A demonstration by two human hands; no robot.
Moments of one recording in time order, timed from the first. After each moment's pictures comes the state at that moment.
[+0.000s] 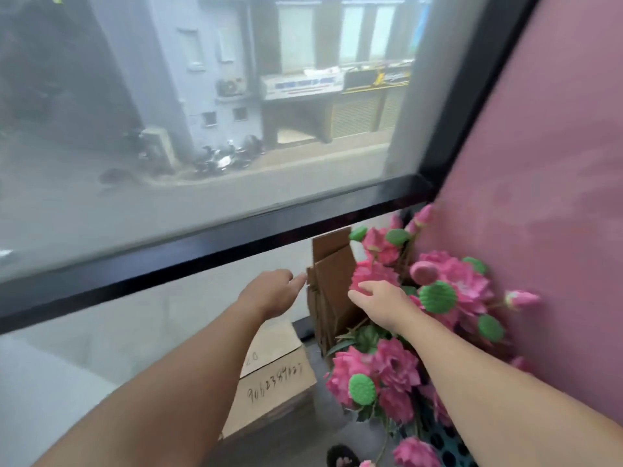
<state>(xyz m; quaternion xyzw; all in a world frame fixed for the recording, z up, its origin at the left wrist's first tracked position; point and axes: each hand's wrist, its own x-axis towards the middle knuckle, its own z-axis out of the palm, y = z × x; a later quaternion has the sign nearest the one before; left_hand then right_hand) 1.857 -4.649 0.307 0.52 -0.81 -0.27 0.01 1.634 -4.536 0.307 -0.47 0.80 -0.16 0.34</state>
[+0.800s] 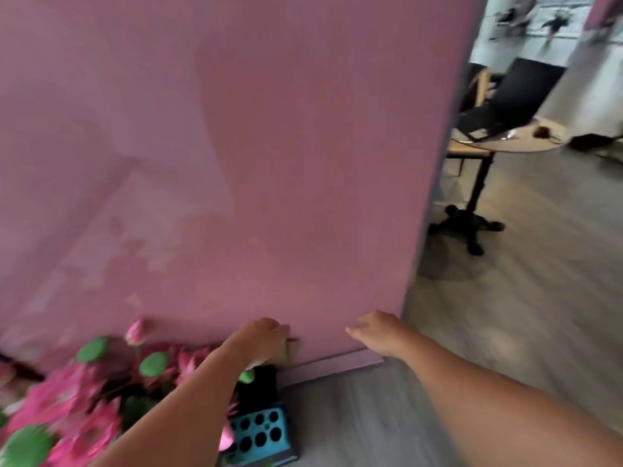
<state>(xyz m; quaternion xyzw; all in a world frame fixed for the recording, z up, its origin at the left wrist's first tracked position) 1.484 -4.187 0.354 -0.03 -0.96 -0.15 -0.25 1.509 -3.919 0.319 0.07 0.93 -0.30 0.22</state>
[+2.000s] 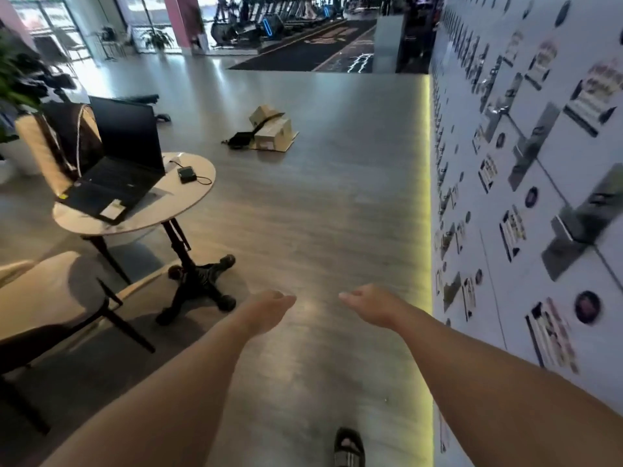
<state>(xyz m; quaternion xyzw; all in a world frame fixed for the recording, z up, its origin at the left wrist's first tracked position) 1.200 -3.303 0.314 -0.47 -0.79 -0.12 -0.38 1.441 -3.224 0.339 0.51 0.78 -0.37 0.02</state>
